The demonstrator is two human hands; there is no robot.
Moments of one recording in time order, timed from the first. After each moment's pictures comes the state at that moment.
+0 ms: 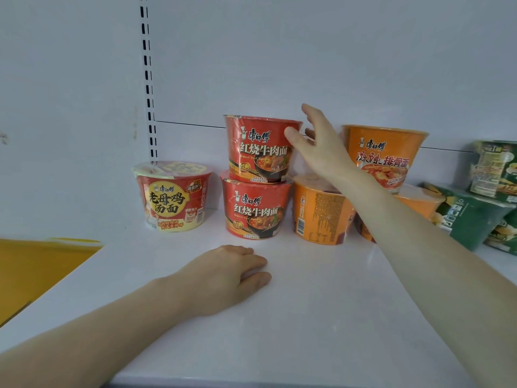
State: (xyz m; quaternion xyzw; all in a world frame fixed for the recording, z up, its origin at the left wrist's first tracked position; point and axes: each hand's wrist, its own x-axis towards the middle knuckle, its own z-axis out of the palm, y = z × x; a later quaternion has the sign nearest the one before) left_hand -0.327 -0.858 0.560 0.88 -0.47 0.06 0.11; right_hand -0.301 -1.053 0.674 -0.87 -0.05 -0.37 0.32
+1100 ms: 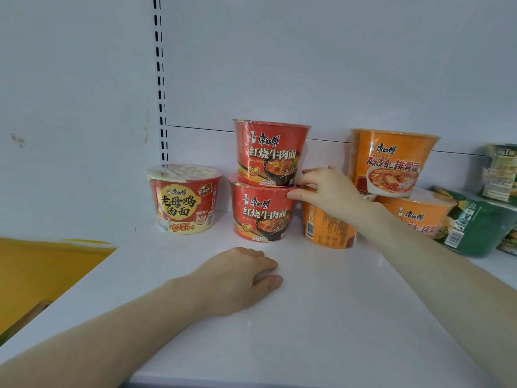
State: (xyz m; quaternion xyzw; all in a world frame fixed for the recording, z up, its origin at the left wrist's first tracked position) left_hand -0.326 -0.858 0.561 0.87 -0.47 0.06 0.11; right_hand -0.300 -1.068 0.634 -0.96 -0.06 -0.26 0.05
